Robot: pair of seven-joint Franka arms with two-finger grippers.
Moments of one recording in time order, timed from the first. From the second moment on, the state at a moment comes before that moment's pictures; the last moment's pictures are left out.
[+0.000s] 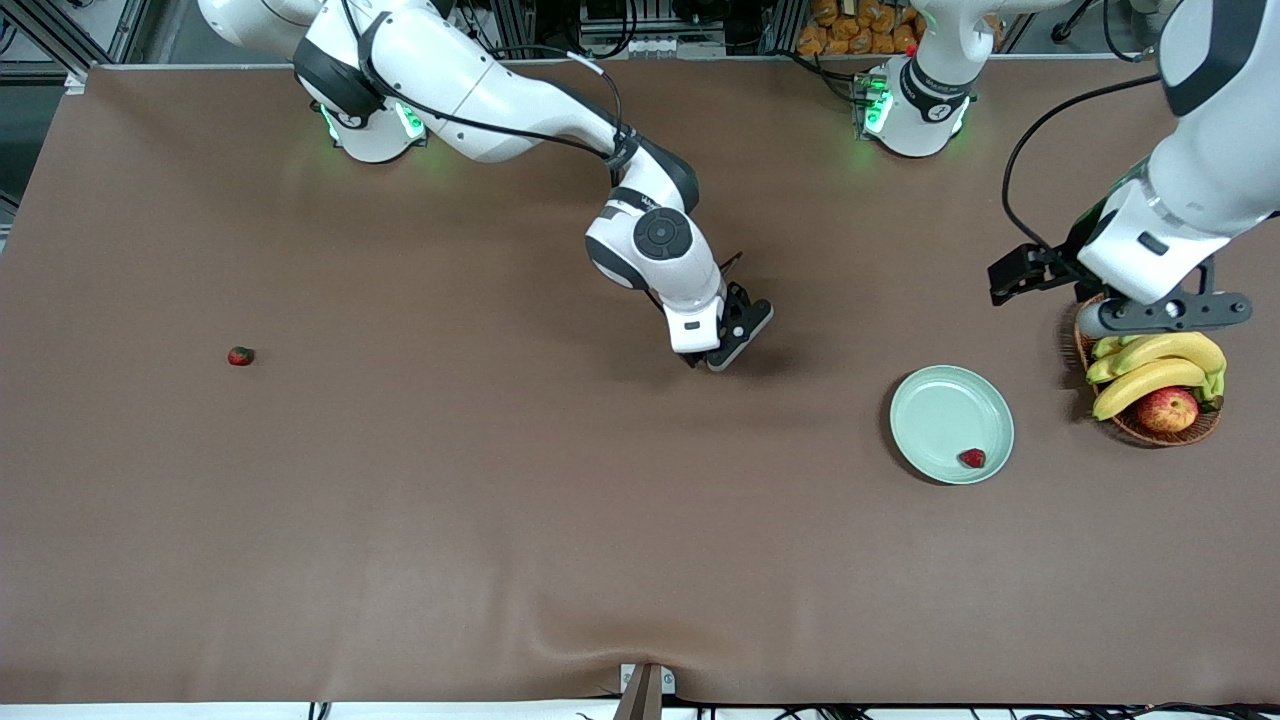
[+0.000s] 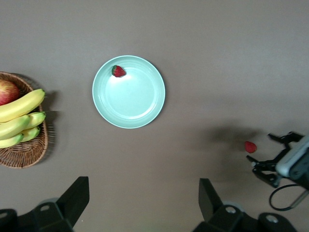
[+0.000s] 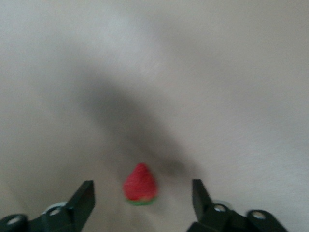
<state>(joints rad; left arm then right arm) 0.03 0.07 -0.22 -1.62 0.00 1.65 -0.23 0.67 0.94 0.31 -1.30 -0.15 2.48 0.17</state>
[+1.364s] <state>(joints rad) -0.30 0.58 -0.36 -1.85 0.17 2.37 -1.19 0.05 0.67 0.28 -1.30 -0.15 1.80 0.17</state>
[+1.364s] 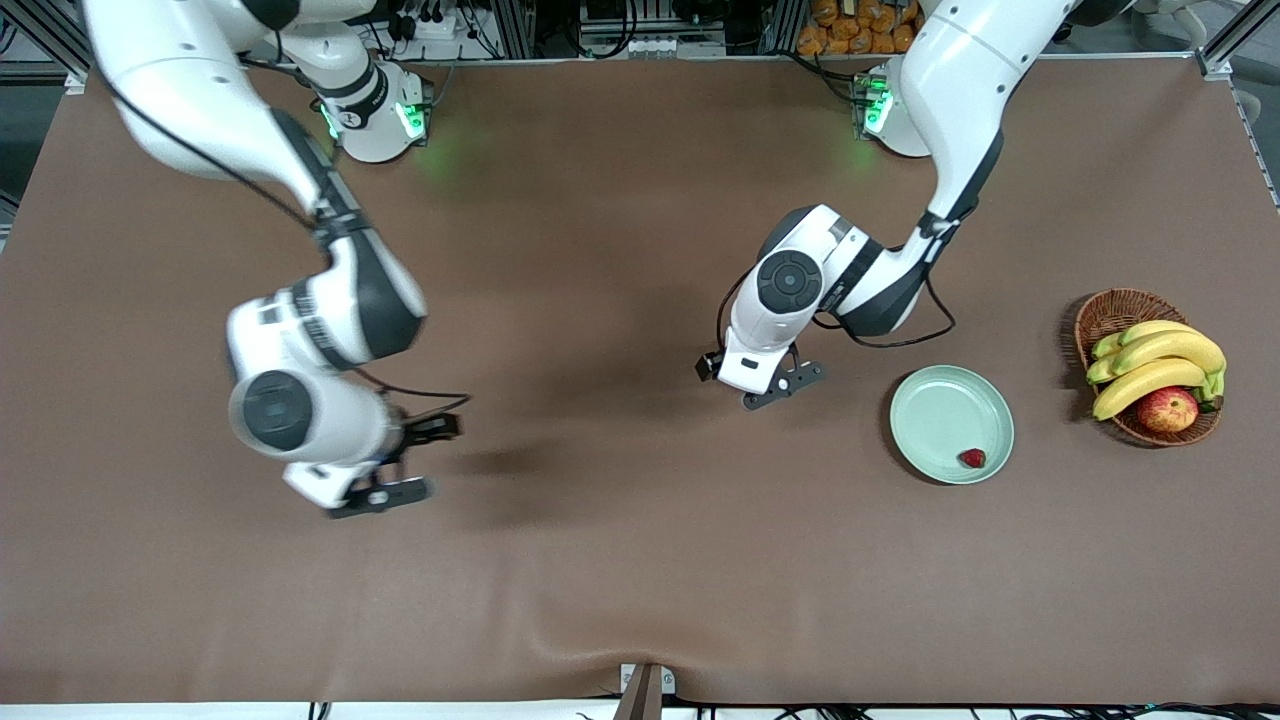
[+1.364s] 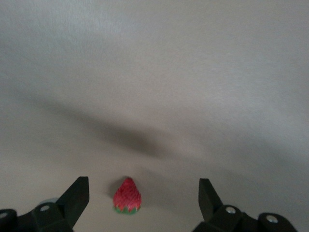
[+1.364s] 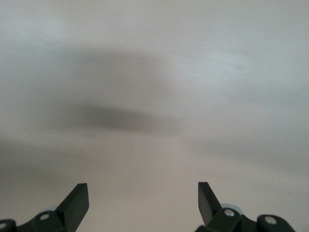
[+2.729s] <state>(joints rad) -0.24 0.57 -0.34 -1.92 0.21 2.42 -1.29 -0.52 0.49 0.28 -1.72 -0.20 1.84 0.16</state>
